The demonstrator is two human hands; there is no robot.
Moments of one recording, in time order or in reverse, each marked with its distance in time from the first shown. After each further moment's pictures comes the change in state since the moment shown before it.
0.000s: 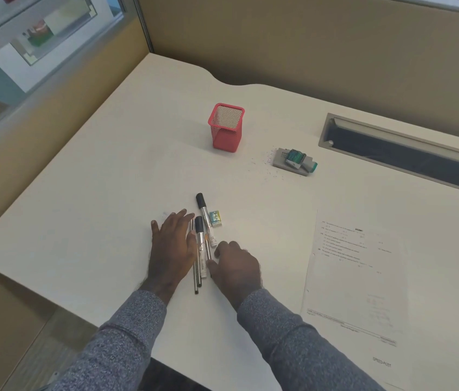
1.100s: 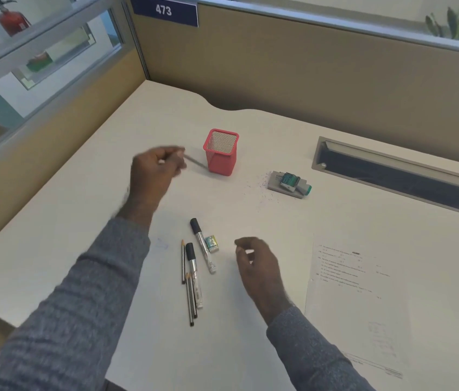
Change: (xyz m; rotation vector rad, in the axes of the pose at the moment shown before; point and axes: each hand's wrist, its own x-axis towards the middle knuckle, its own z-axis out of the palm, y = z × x) left_hand 0.157 0.041 -0.103 -0.944 0.191 -0.173; right_hand 0.014 0.031 -0.047 0.643 0.331 0.008
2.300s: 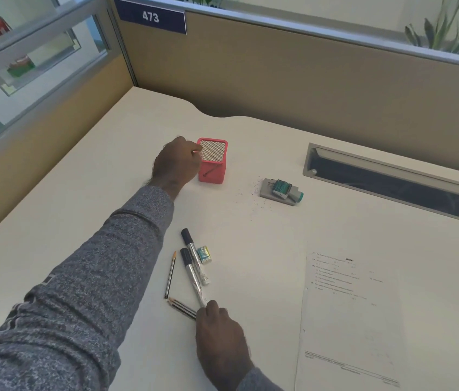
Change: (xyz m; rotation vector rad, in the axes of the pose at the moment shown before) left_hand 0.061 -0.004 0.063 0.807 -0.111 0.247; right_hand -0.068 0.007 0.071 -0.792 -0.284 -0.139
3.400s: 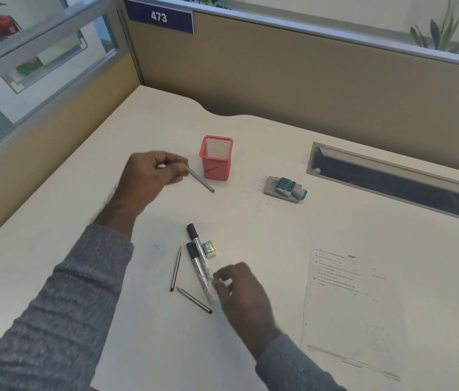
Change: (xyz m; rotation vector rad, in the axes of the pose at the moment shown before) left_hand -0.074 -0.021 -0.069 -0.891 -0.118 -0.143; right_hand 0.018 0.036 -0.047 0.534 0.187 0.062
